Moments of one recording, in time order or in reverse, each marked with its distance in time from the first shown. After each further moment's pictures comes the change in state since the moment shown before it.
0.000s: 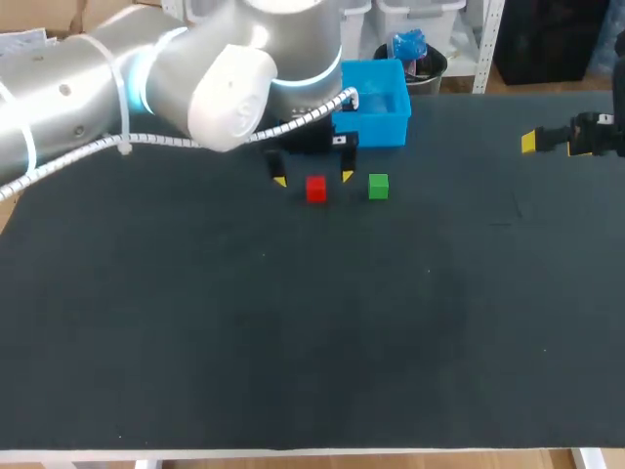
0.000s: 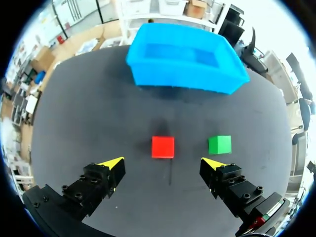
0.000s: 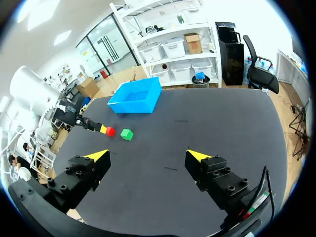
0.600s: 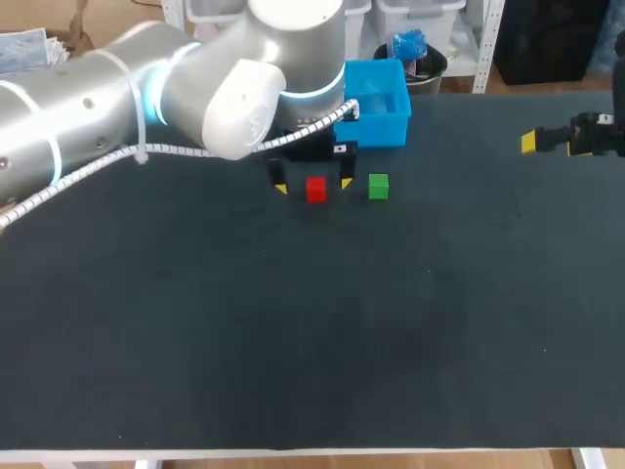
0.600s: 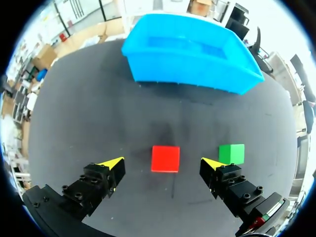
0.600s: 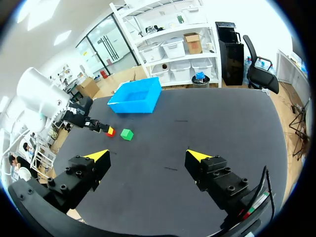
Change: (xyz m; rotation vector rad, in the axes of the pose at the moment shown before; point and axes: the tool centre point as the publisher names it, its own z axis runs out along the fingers) left arm -0.006 0.003 0.030 -0.027 0.013 -0.018; right arm 0.000 0.000 0.000 0.000 0.000 0.000
